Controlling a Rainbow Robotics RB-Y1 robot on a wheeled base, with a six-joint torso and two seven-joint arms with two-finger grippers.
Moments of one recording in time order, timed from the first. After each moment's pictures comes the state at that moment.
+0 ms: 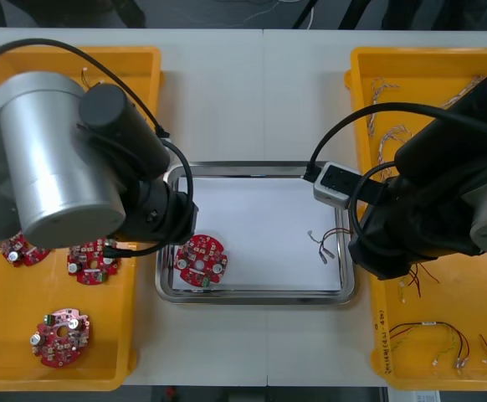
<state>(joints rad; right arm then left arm) -0.62 -0.80 0.44 -2.41 -0.92 1.92 1.45 -0.70 0.75 -0.59 -2.24 0.82 1.81 -0.48</state>
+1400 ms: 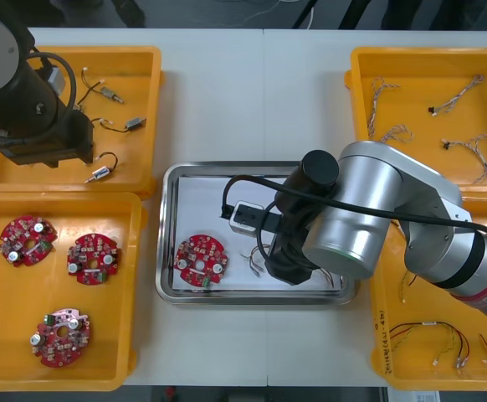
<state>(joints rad) -0.67 -0.57 0.80 -2.00 -0.61 1.58 1.65 -0.72 0.81 -0.19 -1.74 0.84 1.83 -0.90</state>
